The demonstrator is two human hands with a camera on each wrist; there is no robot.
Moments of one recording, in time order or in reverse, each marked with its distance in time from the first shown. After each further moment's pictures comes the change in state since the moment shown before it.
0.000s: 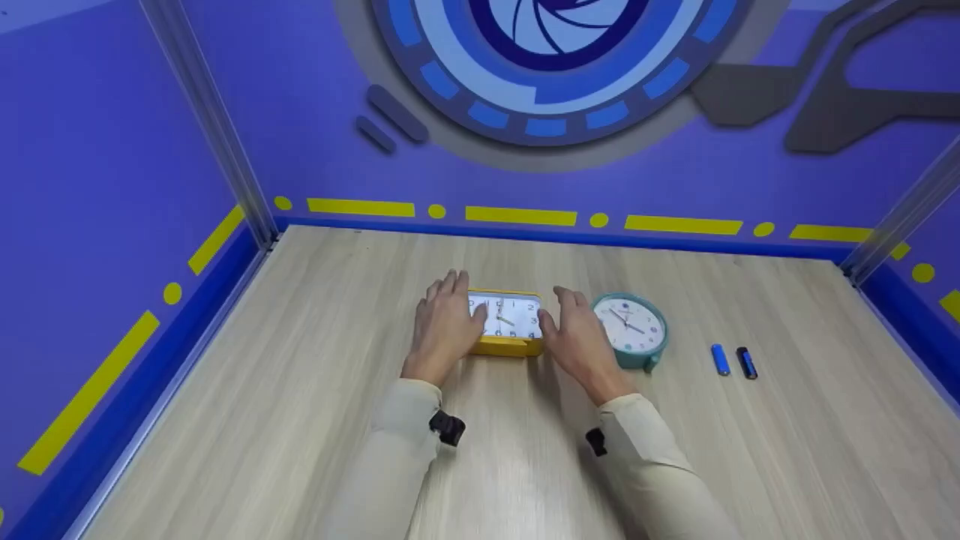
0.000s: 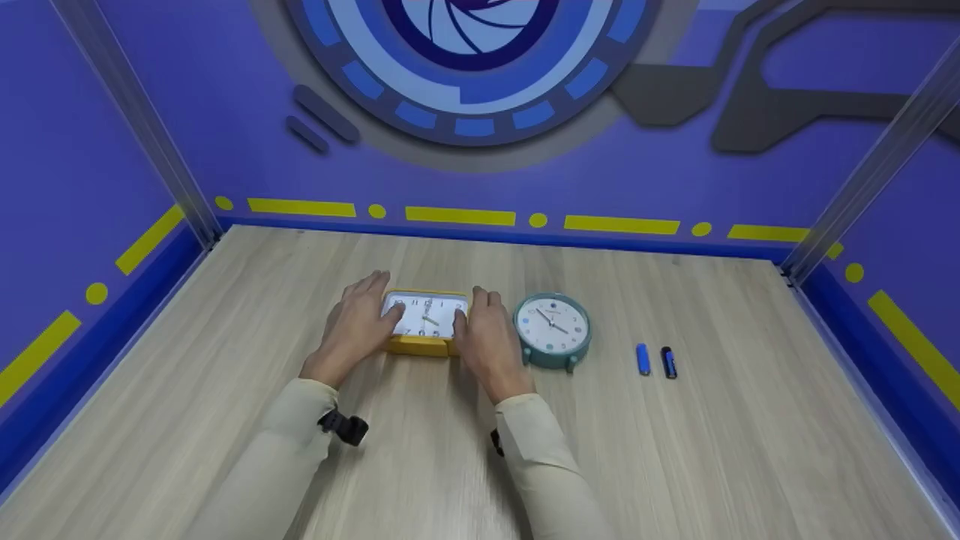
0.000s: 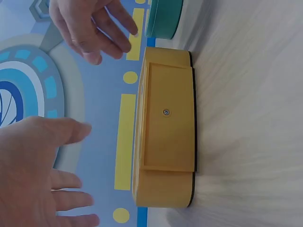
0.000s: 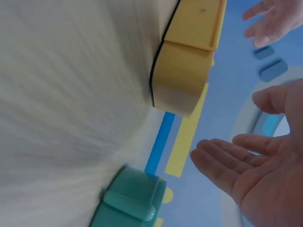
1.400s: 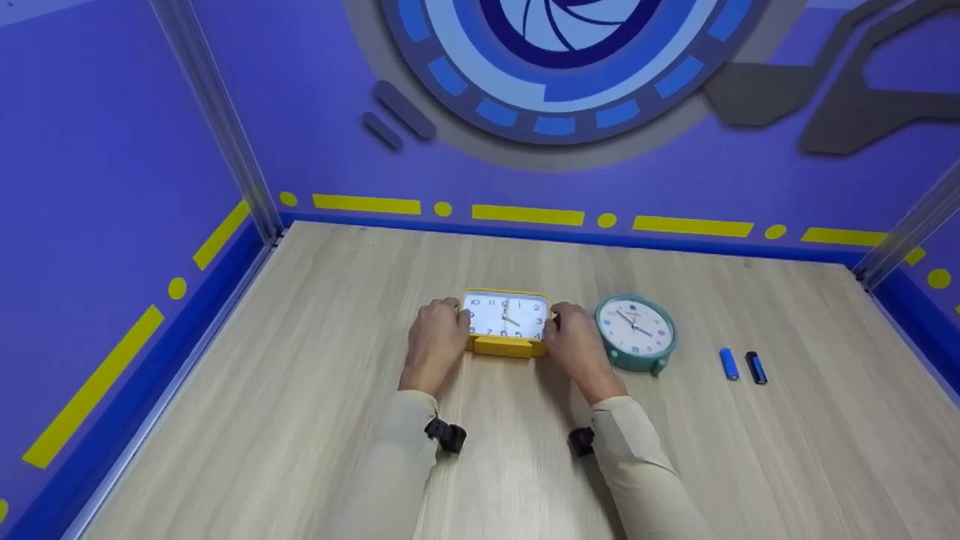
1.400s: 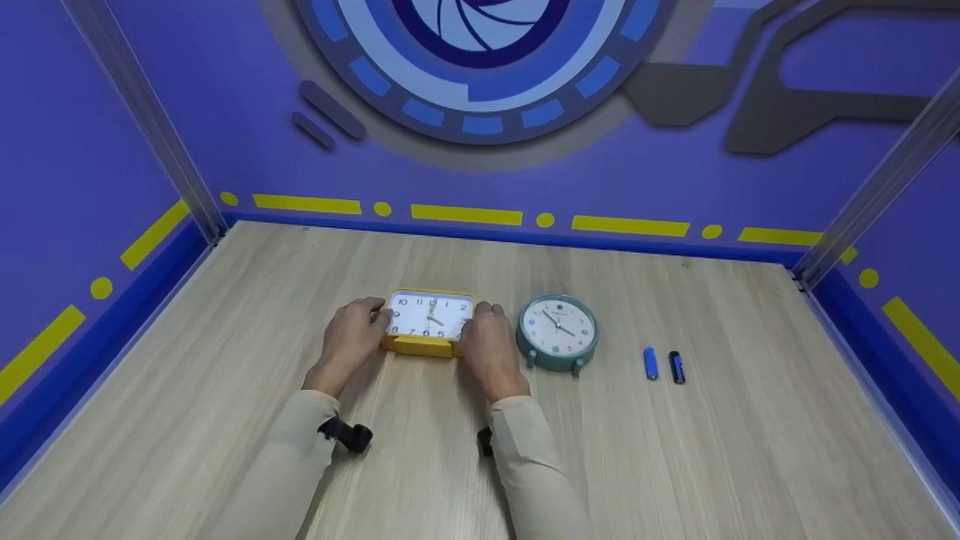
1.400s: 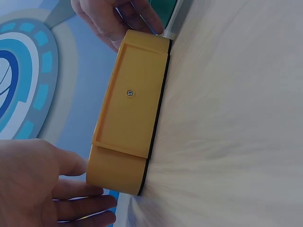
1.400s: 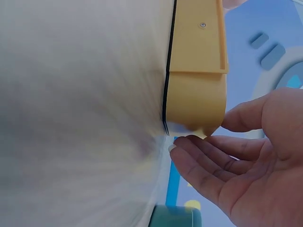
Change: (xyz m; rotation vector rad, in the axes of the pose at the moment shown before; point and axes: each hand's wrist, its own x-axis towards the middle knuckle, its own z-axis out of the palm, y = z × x) left_hand -0.002 -0.031 0.025 -0.157 0.076 -0.125; right_hand 0.014 0.004 0.022 0.066 -0.034 0.132
